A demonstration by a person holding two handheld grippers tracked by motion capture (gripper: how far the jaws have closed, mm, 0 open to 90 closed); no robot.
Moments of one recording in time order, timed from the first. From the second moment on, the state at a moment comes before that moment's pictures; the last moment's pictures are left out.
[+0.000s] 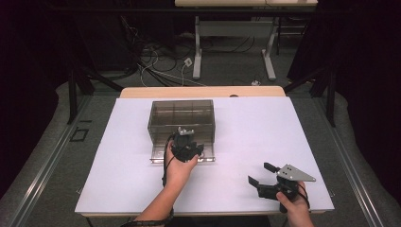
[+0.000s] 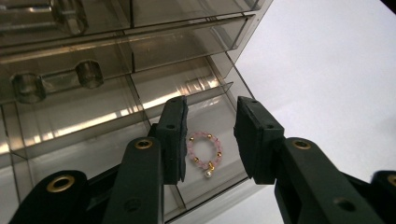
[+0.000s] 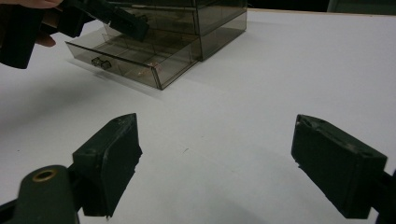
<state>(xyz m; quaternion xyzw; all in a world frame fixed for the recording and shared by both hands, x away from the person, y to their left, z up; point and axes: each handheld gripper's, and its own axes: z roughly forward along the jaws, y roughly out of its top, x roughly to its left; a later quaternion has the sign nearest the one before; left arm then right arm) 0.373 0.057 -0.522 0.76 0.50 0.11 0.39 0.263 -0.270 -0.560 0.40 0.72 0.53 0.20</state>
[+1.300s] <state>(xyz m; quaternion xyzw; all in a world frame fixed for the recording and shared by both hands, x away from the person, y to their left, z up) 0.338 0.099 -0.507 0.74 0.50 0.13 0.42 0.264 -0.268 -0.561 0.39 0.72 0.53 0.21</state>
